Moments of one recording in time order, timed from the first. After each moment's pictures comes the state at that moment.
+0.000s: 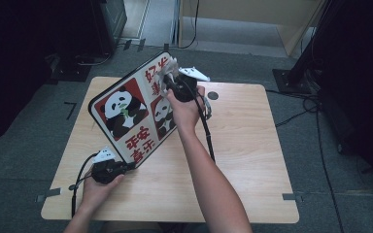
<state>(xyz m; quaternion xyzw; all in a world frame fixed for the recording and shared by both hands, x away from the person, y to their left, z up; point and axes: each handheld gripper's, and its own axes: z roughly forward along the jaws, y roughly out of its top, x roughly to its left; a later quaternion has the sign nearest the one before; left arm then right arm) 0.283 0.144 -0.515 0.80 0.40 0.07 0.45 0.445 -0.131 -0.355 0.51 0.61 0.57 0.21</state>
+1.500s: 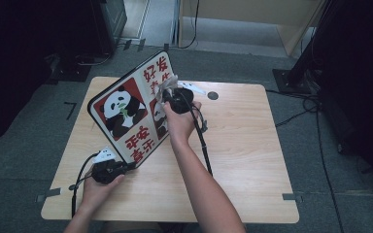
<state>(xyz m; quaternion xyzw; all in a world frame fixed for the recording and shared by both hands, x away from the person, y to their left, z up) 0.283 0.143 -0.515 0.80 0.39 0.07 0.45 0.427 -0.123 -0.403 0.60 0.58 0.53 0.16</state>
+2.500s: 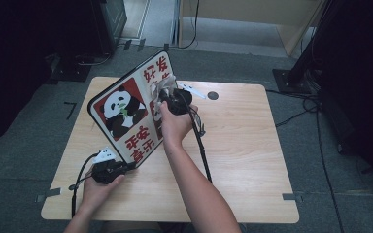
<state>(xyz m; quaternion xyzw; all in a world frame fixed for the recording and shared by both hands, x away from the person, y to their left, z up) 0.283 0.143 -0.515 0.80 0.39 0.07 0.45 0.417 -0.113 -0.394 0.63 0.53 0.56 0.12</state>
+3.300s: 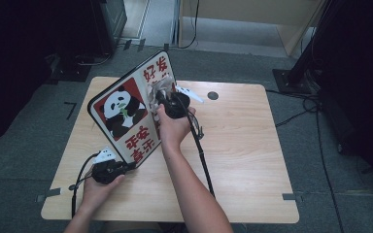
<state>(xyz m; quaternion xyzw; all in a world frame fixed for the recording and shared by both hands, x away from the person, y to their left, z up) 0.283 0.142 -0.515 0.80 0.39 0.07 0.45 0.406 -0.106 -0.401 0.61 0.52 0.58 0.12</state>
